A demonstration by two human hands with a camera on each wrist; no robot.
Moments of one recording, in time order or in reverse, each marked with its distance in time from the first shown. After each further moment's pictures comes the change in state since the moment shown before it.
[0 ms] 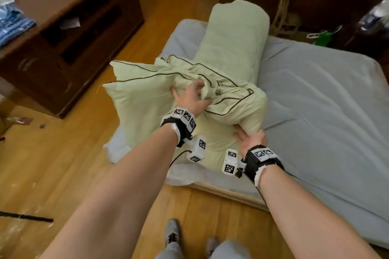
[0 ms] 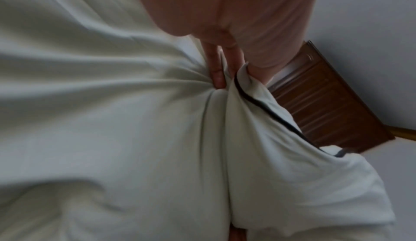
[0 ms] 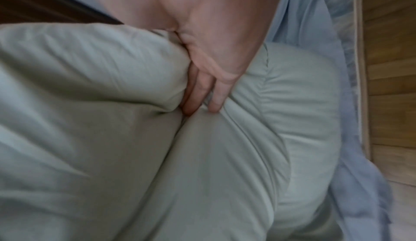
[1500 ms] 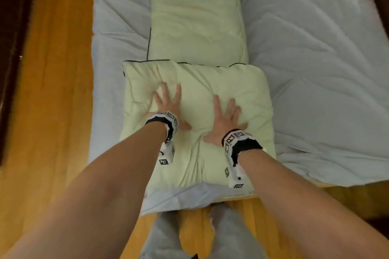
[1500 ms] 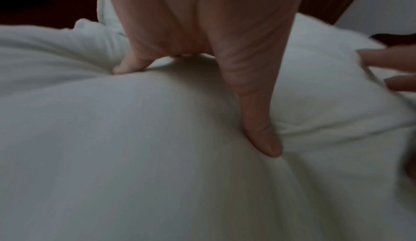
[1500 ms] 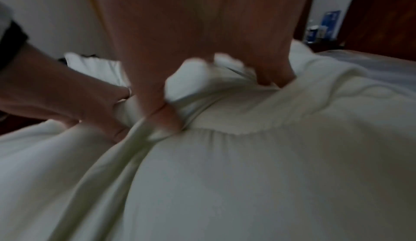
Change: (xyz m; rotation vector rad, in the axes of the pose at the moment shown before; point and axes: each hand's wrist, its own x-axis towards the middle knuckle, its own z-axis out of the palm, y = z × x) left_hand 0.300 -0.155 0.104 0.704 -0.704 -0.112; right_hand 0.207 0.049 0.179 -1.848 -0.074 -0.088
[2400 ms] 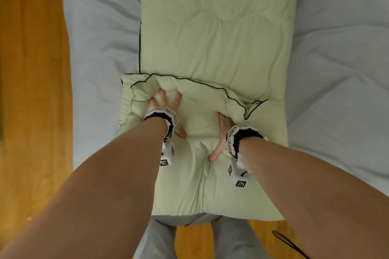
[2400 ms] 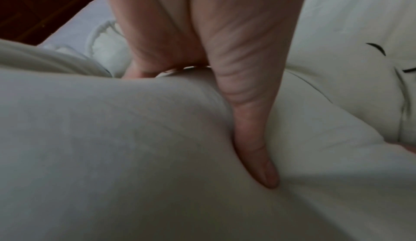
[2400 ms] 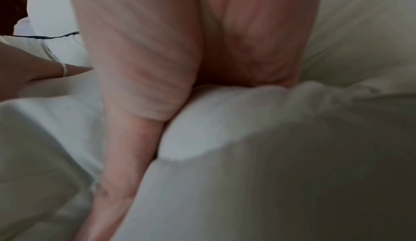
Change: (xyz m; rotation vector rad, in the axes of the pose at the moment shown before) left_hand 0.187 -0.020 0.039 0.183 -0.372 -0.076; right_hand 0.216 0.018 0.048 -0.138 -0.664 0.003
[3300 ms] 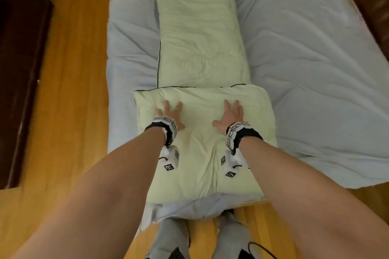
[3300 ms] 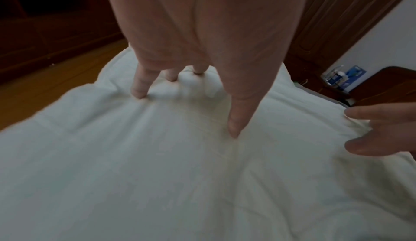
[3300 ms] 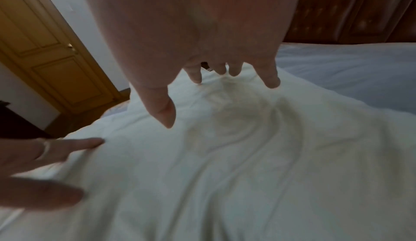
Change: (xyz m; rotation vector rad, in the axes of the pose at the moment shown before) left_hand -0.199 -0.051 -0.005 -0.130 0.289 0.118; right_hand -0.216 -0.054 0.049 0.421 0.688 0.013
